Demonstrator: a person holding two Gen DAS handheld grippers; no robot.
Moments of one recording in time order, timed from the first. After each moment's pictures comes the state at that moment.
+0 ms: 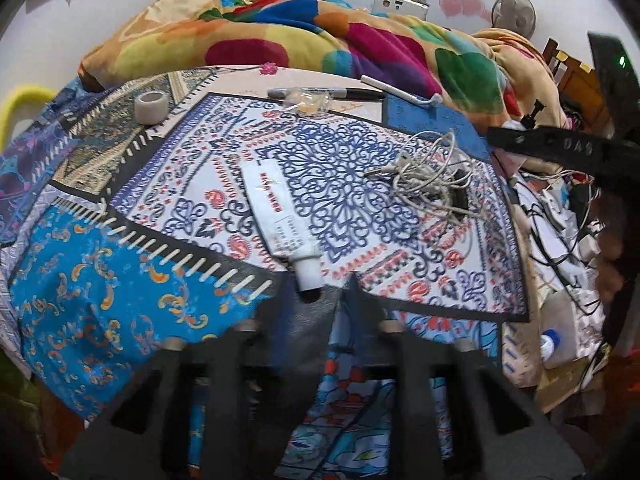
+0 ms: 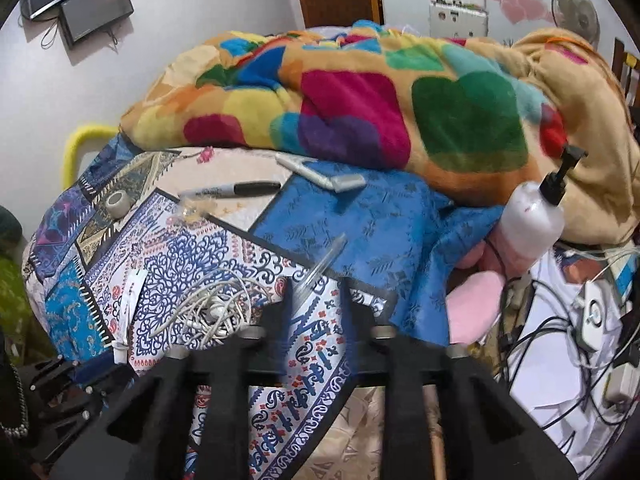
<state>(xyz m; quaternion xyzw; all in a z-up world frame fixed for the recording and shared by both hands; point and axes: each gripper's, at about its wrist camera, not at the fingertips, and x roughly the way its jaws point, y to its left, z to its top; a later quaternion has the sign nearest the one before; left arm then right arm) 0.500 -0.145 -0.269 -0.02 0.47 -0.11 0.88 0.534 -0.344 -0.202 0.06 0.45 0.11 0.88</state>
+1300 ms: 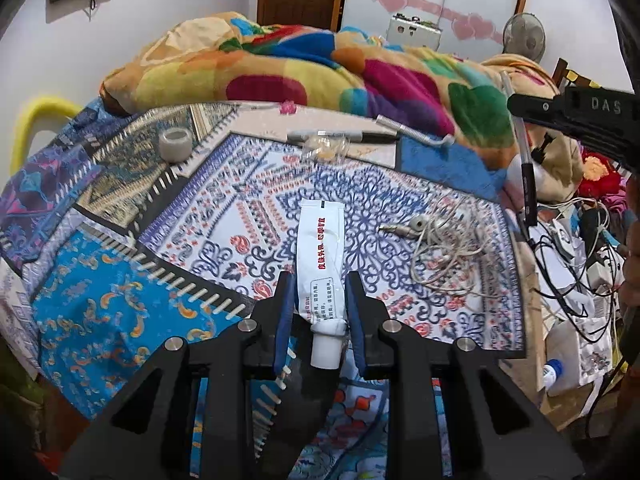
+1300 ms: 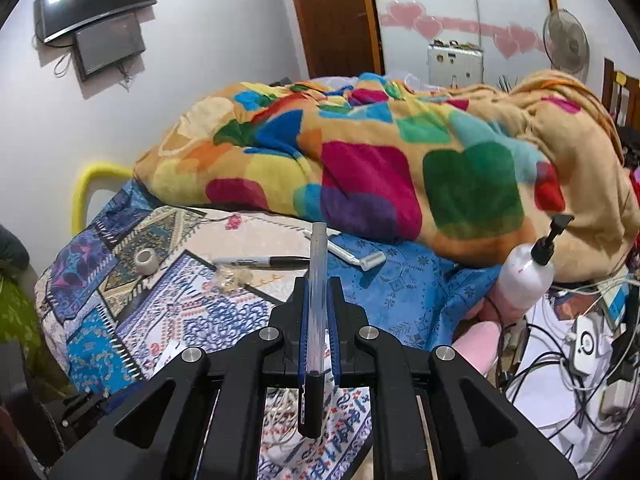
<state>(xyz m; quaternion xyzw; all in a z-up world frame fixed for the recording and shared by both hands) 0.498 -0.143 -0.241 -0.01 0.42 -0.09 0.90 0.521 -0.318 -0.138 0.04 0.37 0.11 0.92</state>
